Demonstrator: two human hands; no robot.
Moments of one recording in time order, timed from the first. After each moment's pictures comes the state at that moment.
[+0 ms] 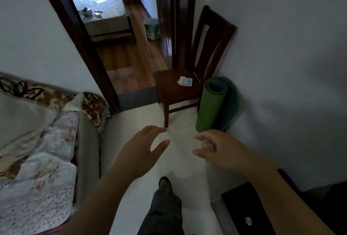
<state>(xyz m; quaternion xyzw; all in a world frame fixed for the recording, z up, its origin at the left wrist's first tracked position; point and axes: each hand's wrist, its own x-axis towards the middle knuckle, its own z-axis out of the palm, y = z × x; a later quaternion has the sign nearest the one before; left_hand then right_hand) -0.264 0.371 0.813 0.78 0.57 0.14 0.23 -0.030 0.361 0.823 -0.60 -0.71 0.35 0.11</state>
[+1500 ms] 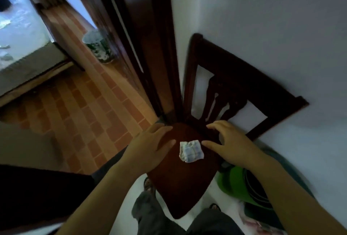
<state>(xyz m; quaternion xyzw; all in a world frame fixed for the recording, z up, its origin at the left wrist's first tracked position) -0.178 1.222 0.788 0.88 0.40 -0.05 0.24 0.046 1.125 0.756 -0.74 -0.56 0.32 0.18</state>
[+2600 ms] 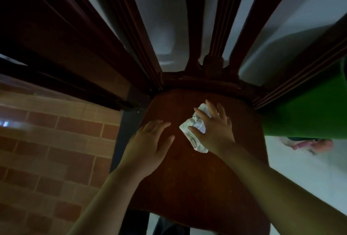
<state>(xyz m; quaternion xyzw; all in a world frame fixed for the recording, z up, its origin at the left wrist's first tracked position) -0.147 1.411 0.396 0.92 0.19 -0.21 0.27 -0.038 1.245 0.315 -0.91 -0.24 0.28 0.17</state>
